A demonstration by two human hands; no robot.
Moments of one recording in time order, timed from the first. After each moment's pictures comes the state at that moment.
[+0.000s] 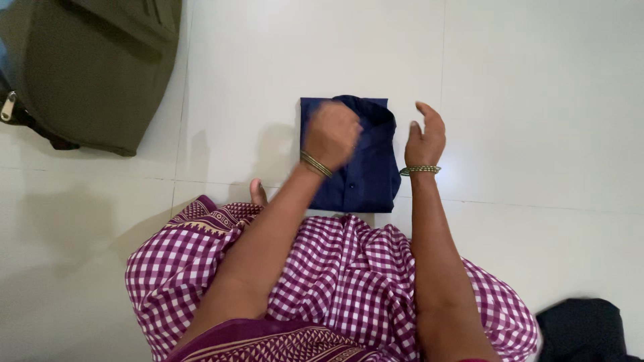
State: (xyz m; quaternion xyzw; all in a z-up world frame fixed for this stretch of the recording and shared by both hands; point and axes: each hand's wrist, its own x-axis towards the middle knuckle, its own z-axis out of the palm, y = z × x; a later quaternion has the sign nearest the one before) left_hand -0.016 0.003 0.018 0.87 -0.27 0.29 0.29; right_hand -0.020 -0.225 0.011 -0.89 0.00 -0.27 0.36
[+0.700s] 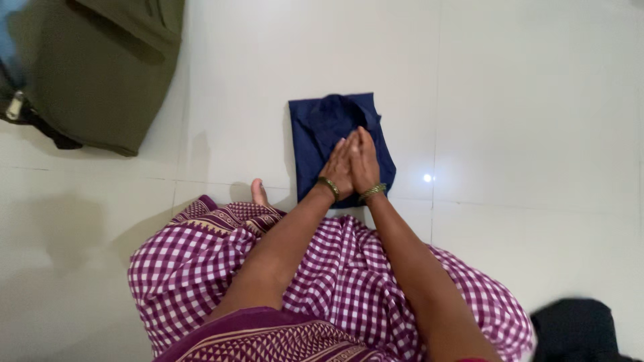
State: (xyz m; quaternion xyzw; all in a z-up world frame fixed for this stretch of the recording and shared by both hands) left_hand -0.058 -0.035 -0.072 0.92 -0.22 -0.08 0.32; right_hand -0.060 -0.154 -0.078 -0.87 -0.11 -0.11 0.46
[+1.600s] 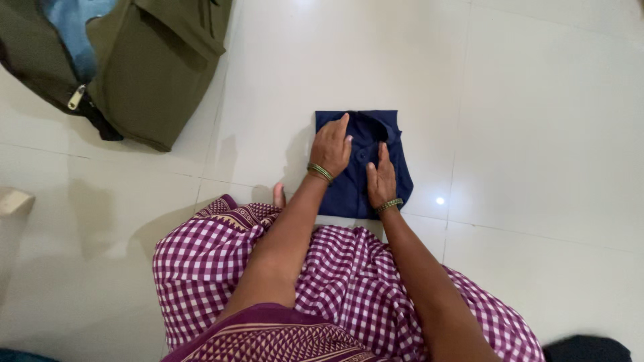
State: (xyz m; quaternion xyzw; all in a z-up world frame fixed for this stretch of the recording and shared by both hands) left_hand -0.013 0.034 -0.054 0.90 -0.11 0.21 0.37; right_hand -0.061 -0.156 -0.090 -0.90 -0.10 -0.09 0.40
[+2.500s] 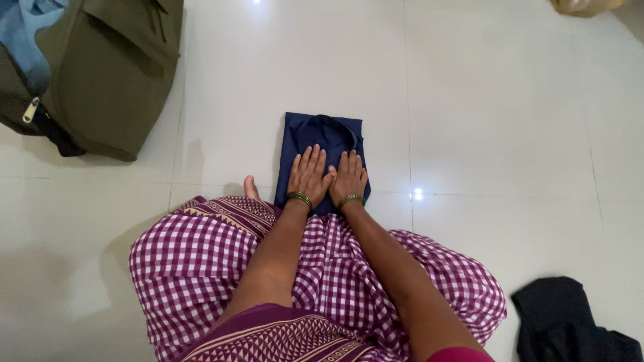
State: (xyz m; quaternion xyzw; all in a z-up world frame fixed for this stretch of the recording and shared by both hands) left_hand -0.107 -0.002 -0.084 0.96 -0.14 0.06 0.22; right_hand -0.107 -0.145 -0.097 -0.99 0.03 -0.01 0.14
